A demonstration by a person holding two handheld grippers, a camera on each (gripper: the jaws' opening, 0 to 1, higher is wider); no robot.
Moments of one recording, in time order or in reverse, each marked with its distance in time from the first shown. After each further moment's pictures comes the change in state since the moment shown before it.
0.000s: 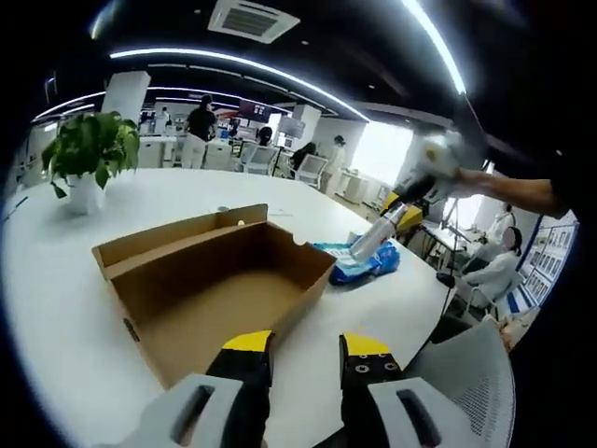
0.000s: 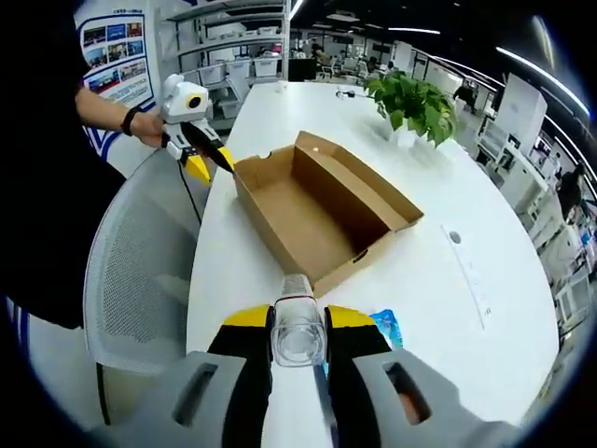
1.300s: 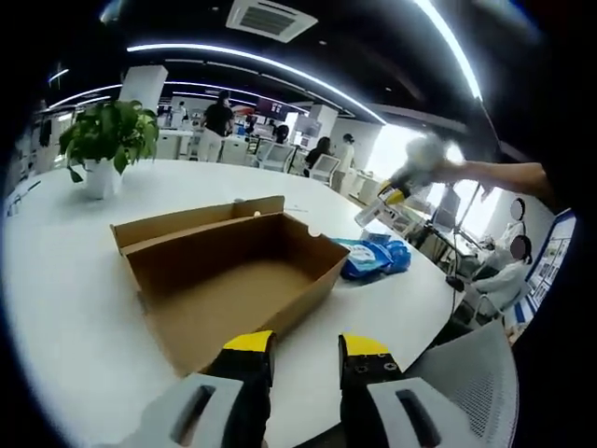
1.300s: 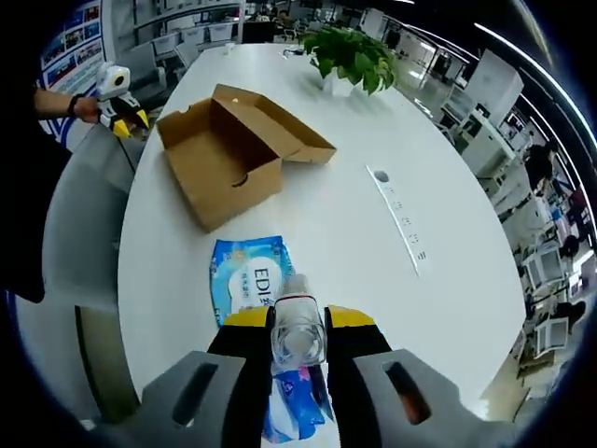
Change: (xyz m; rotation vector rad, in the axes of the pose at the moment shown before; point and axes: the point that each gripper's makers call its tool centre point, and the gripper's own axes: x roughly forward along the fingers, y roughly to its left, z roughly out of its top) left arm -0.008 0.007 -0.011 -0.043 -0.001 0.054; right arm -0.041 -0.143 -0.081 0.047 0.201 -0.167
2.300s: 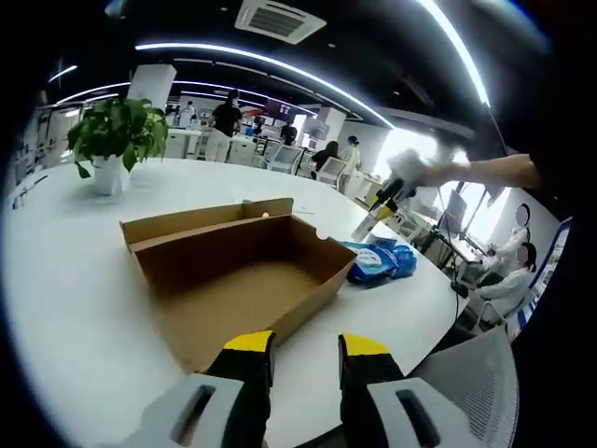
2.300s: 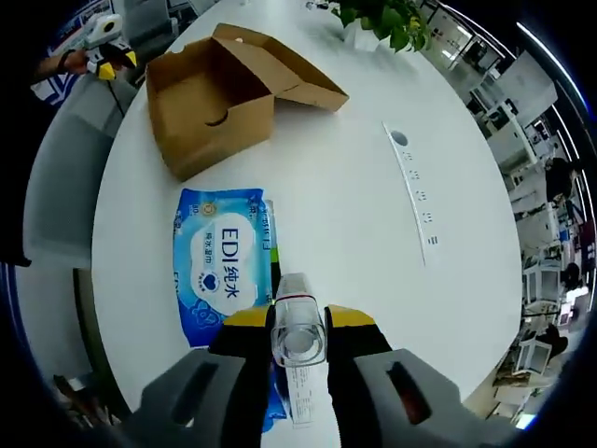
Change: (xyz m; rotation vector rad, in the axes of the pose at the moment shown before) left arm -0.003 0.008 0.002 -0.030 -0.013 0.029; right arm 0.054 -0.022 -0.027 -0.117 0.211 0.047
